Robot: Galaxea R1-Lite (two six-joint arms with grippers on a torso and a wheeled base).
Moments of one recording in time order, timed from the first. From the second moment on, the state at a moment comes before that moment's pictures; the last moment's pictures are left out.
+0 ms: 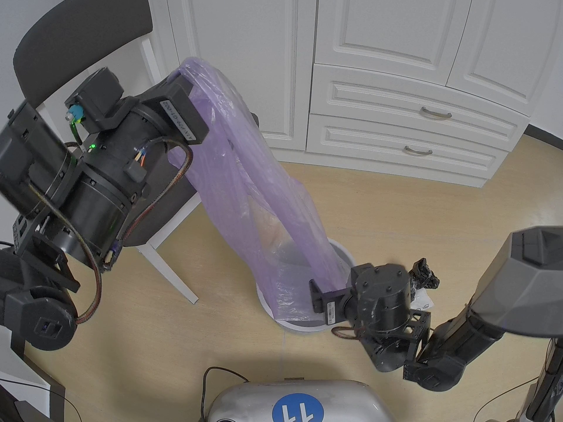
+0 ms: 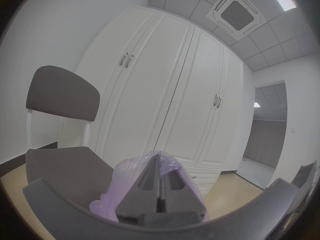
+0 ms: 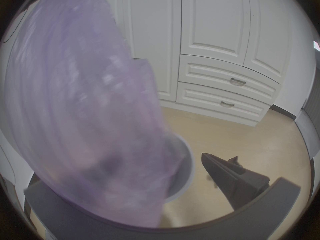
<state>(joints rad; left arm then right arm) -0.69 1.59 -0.79 -1.31 0.27 -0.04 0.83 2.10 -0.67 -1.13 -0.65 0.12</state>
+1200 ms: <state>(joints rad) -0.71 1.52 -0.77 -1.29 0.27 -0.04 0.50 1.98 -0.89 -0.86 -0.13 0.58</state>
